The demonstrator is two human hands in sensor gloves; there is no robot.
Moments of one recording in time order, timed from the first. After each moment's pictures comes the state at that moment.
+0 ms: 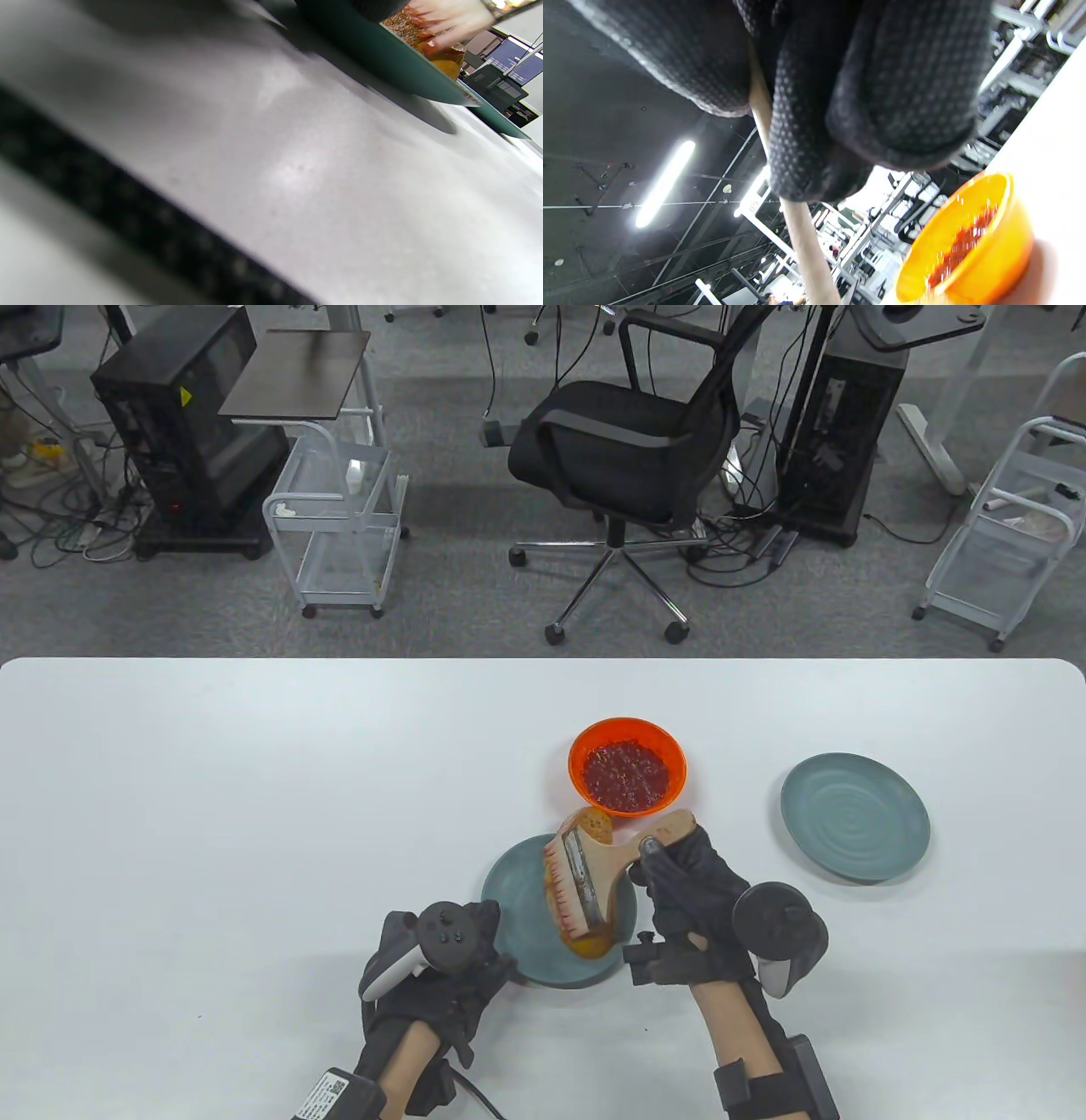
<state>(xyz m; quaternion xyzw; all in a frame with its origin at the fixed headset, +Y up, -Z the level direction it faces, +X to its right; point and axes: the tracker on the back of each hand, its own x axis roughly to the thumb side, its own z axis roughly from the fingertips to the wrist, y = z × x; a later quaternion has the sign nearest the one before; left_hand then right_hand) -0.150 -0.805 -0.295 -0.27 -0.13 0.22 0.93 0.170 -0.709 -0.316 0.04 -0.26 0.84 0.48</state>
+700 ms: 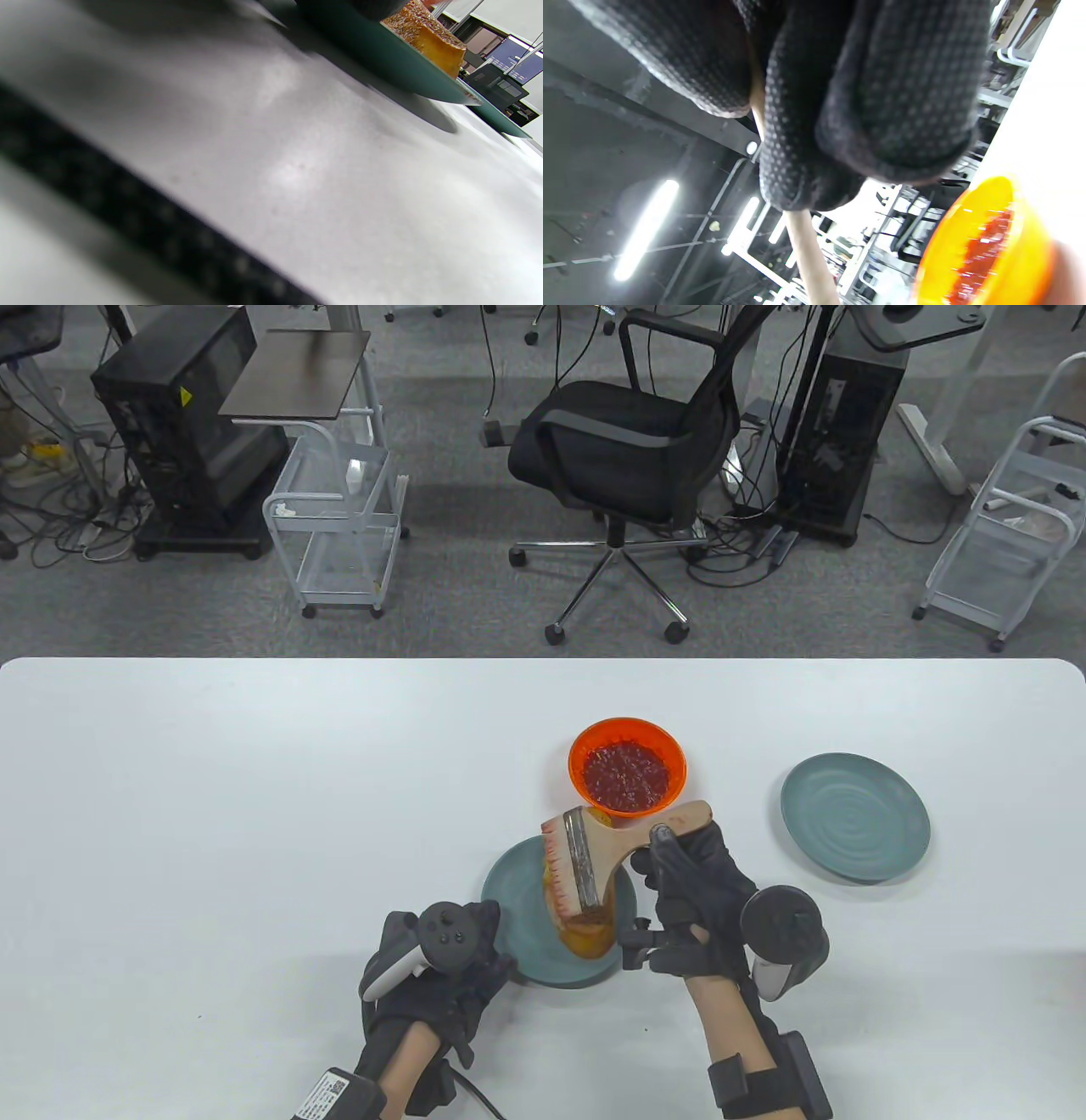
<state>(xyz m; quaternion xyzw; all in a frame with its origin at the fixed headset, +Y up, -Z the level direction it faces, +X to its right) -0.150 -0.805 -0.295 -0.27 -0.13 0.21 0.93 0.169 -0.723 -0.320 -0.03 -0.26 0.80 0.53</state>
